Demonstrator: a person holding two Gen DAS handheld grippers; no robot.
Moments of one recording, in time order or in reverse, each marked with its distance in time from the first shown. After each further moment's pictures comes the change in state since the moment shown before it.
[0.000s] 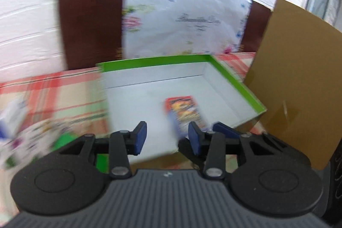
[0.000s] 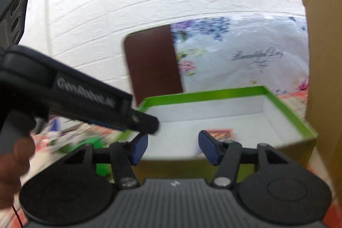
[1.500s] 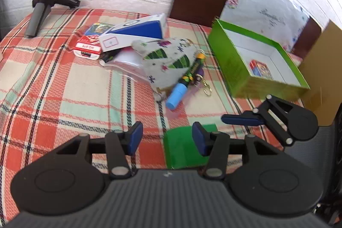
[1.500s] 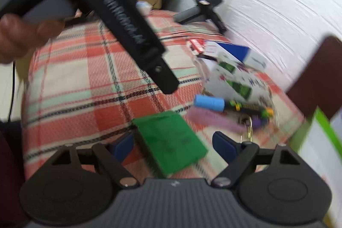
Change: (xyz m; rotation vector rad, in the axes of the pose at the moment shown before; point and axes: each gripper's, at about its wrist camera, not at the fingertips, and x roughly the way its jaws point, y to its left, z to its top) left arm -0.091 0.134 -0.101 -0.250 0.120 0.138; right arm -0.002 0.156 -0.042 -0.809 0.377 0.505
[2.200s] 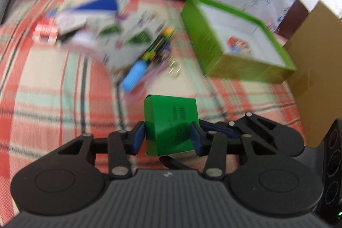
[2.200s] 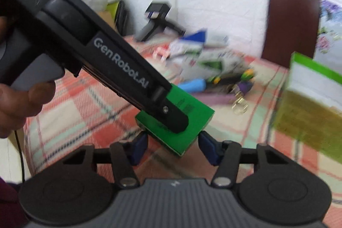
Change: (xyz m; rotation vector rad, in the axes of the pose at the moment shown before) left arm 0.023 -0.036 0.006 0.025 0.088 -0.113; right arm -0.016 0.007 -0.029 0.393 -0.148 -0.083
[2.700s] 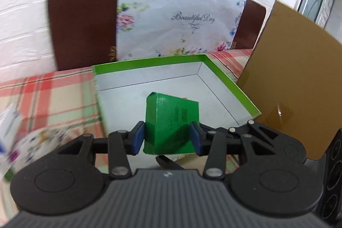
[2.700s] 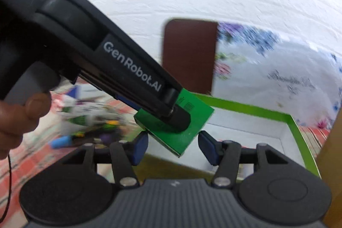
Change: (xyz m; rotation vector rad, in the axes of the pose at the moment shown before) left arm 0.077 -0.124 0.109 0.270 -0.113 -0.117; right arm -0.042 -0.136 0.029 0.121 -0.143 -0.363
